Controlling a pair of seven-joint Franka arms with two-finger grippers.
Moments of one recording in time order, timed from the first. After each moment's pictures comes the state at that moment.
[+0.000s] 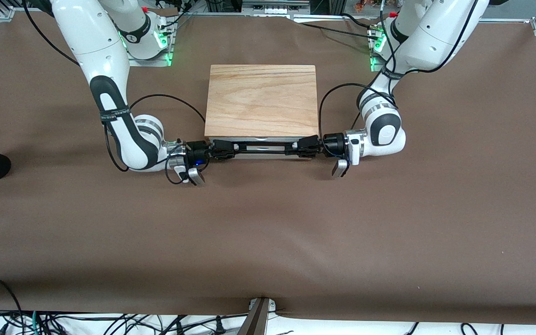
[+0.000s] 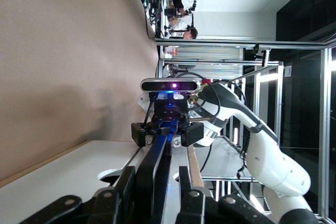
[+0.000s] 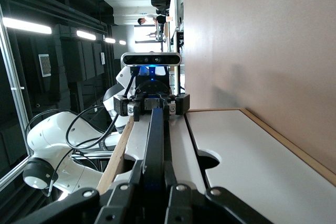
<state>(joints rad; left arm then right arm) -0.18 0.60 -0.21 -2.06 -1.92 1.90 1.14 0.32 0.70 0.00 -1.89 1.71 1.70 -0.99</state>
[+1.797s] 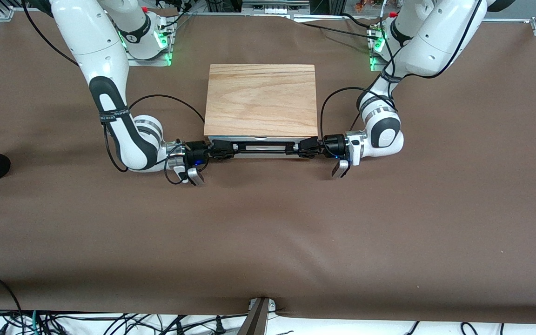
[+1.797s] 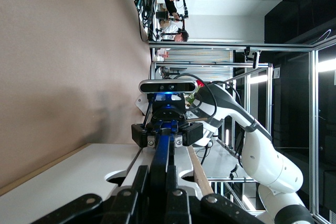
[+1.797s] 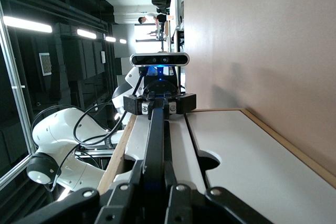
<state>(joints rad) -0.18 0.64 -0.21 -2.06 -1.95 1.86 1.20 0.32 0.70 0.00 -1.89 1.70 1.69 -1.00</state>
